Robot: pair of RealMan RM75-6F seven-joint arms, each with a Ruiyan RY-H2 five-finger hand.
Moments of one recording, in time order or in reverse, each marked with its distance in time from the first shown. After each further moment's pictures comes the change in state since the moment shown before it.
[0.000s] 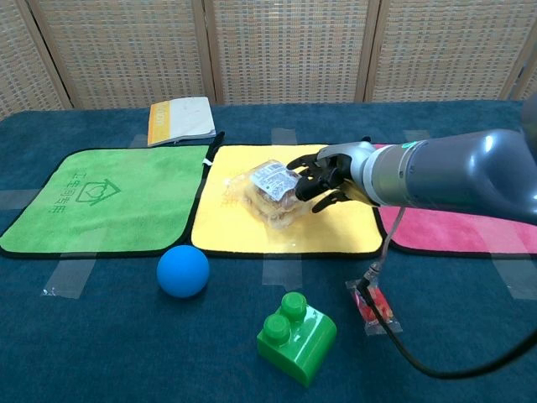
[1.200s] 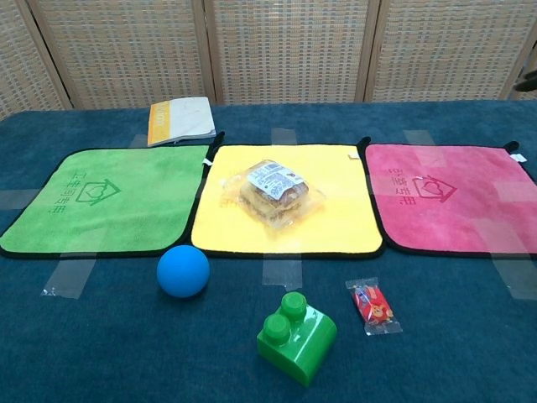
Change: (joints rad) left arm 0.035 -0.038 0.041 0.057 0.101 0.068 -0.009; right arm -0.575 0.396 -0.419 0.218 -1.256 0.568 0.088
